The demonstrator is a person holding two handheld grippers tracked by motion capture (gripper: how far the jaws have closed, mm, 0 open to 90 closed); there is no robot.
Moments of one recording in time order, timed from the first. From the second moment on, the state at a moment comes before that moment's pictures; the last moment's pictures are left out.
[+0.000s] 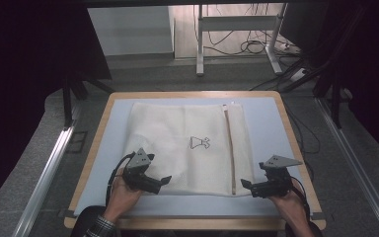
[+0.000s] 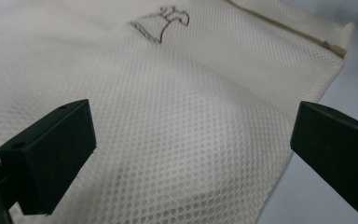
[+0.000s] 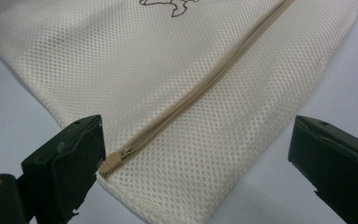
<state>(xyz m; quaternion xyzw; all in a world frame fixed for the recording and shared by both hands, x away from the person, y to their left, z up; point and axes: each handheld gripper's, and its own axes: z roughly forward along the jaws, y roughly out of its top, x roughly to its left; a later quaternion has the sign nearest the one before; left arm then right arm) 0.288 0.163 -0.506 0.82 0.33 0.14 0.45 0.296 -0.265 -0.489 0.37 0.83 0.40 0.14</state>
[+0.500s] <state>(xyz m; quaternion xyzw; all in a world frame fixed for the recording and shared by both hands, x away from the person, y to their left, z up) 0.289 0.153 -0.516 0.83 0.31 0.15 0.43 0.296 -0.273 -0.491 0.36 0.82 0.41 0.18</state>
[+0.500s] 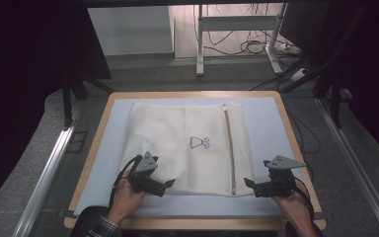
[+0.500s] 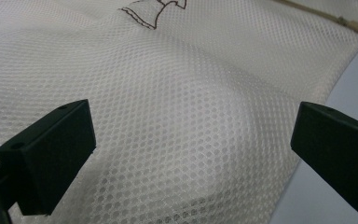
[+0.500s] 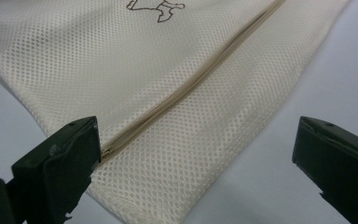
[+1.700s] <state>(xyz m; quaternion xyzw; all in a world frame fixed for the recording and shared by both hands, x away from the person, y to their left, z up) 0.285 0.149 -0.513 0.84 0.30 0.18 0.42 0.291 -0.261 -0.490 0.31 0.84 0.40 0.19</state>
